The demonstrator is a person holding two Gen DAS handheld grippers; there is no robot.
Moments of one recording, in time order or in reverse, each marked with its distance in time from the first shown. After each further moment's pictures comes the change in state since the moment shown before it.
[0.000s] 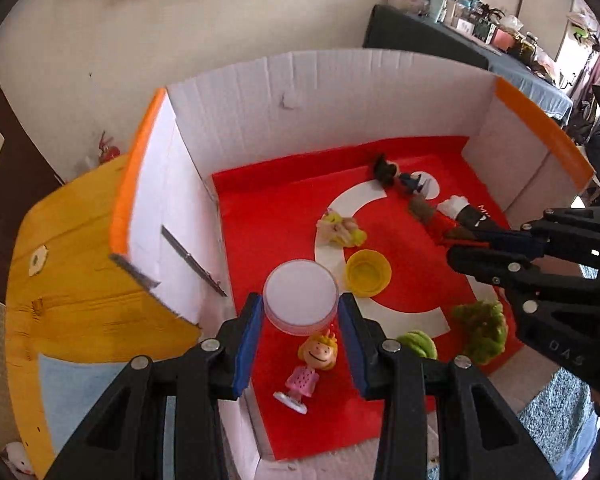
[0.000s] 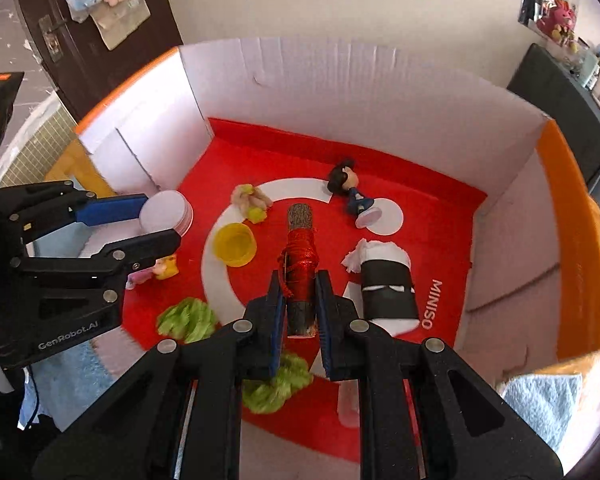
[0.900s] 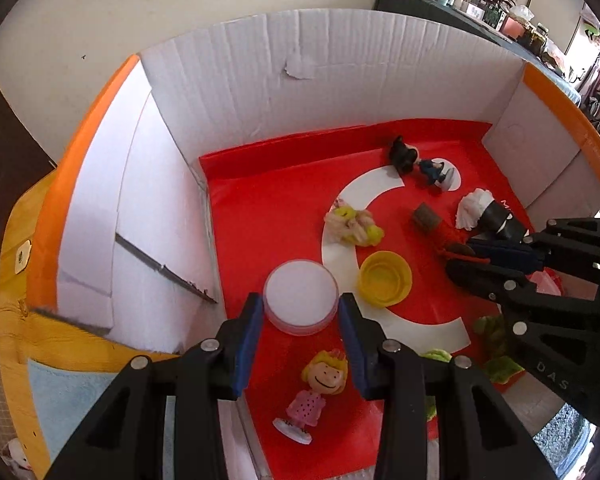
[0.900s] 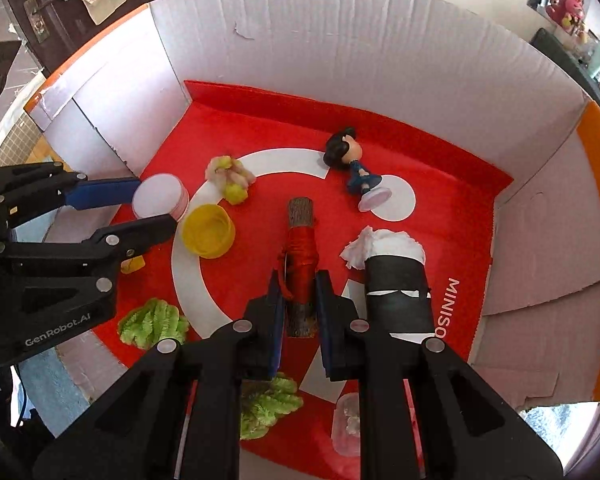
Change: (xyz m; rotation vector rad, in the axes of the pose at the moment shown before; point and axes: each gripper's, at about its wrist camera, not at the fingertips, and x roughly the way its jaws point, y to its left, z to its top) left arm 0.014 0.000 -0.003 -0.005 0.073 0.000; right arm 0.010 -0.017 -0.025 0.026 0.098 -0.032
